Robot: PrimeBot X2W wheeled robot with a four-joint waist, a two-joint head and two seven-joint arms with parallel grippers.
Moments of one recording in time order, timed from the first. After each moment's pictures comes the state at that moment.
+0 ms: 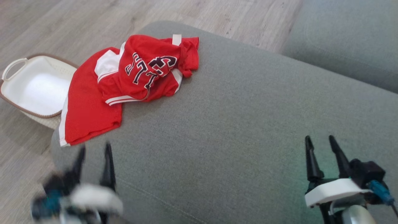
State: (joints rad) left arm 0.10 0.18 -0.18 0.05 -0.34 0.13 -0.06; right arm 0.01 -0.04 0.01 0.27 0.18 0.12 -0.18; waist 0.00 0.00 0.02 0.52
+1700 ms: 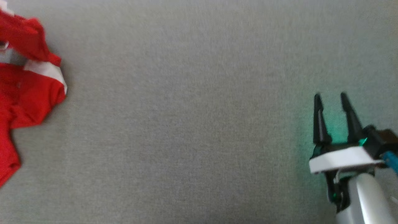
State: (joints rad) left arm -0.64 0.59 0.07 0.30 -0.66 0.05 0.57; right arm -0.13 -0.04 -0.02 0.15 0.16 0.12 -0.17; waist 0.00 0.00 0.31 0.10
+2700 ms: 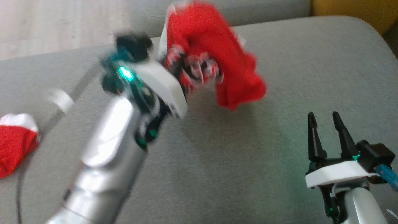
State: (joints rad) left arm -0.72 0.09 -0.48 0.27 -0.61 -0.04 0.38; right arm -0.04 -0.04 0.00 0.17 0.21 0.12 -0.16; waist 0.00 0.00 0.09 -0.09
